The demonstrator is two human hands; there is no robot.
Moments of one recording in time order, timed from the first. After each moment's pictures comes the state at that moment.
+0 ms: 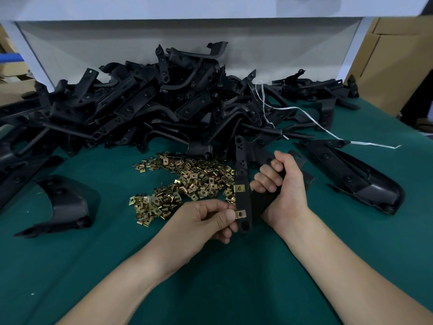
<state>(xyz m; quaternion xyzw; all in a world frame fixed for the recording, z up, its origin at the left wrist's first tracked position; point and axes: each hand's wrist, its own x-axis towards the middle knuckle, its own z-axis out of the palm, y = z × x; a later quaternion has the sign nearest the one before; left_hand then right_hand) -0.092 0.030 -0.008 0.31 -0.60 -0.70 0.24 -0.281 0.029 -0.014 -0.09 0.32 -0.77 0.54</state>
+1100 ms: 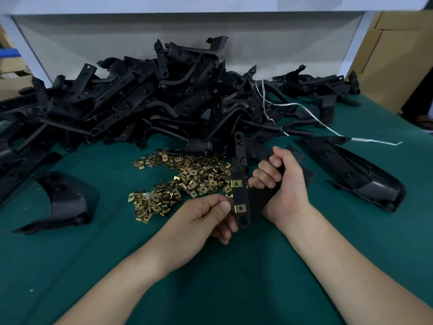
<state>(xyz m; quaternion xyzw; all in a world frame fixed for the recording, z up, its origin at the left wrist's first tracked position) -0.093 0.032 -0.006 0.30 -0.66 -0.65 0.23 -0.282 0.031 -0.011 -0.09 0.31 -0.76 0.56</state>
